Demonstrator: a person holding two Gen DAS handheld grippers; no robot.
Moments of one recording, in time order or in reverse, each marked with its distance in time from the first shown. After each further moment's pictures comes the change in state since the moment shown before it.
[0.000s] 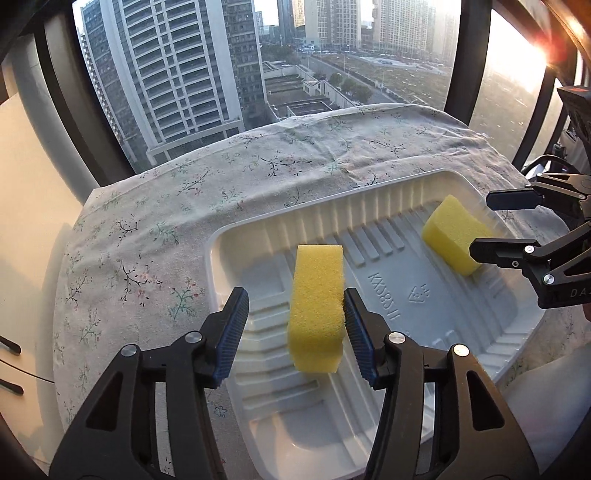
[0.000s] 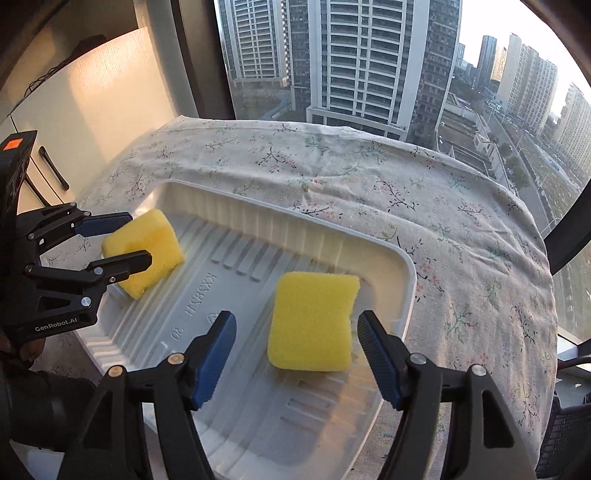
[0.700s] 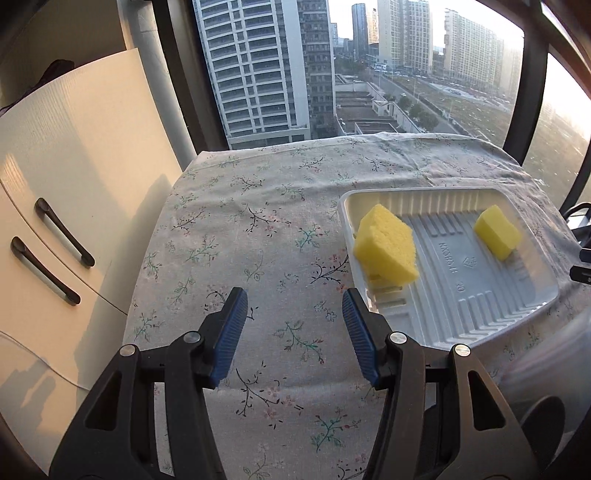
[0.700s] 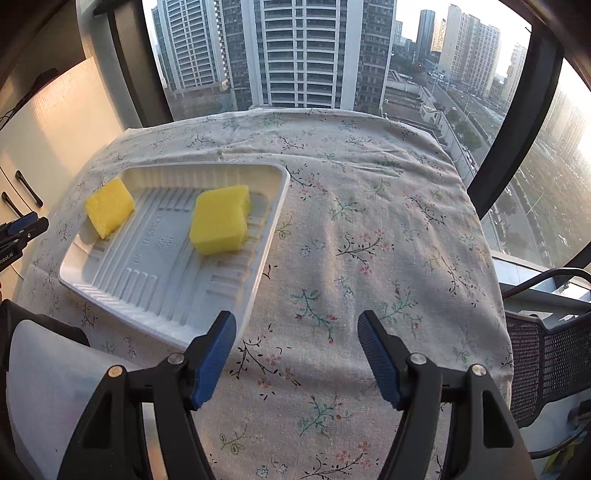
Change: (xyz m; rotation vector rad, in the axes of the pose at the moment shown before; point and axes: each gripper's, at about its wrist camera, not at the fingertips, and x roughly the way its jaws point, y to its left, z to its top) left arm -0.079 0.055 -0.072 -0.193 -0.045 0.201; right arm -0.072 -0.053 -0.101 0.214 0.034 -0.128
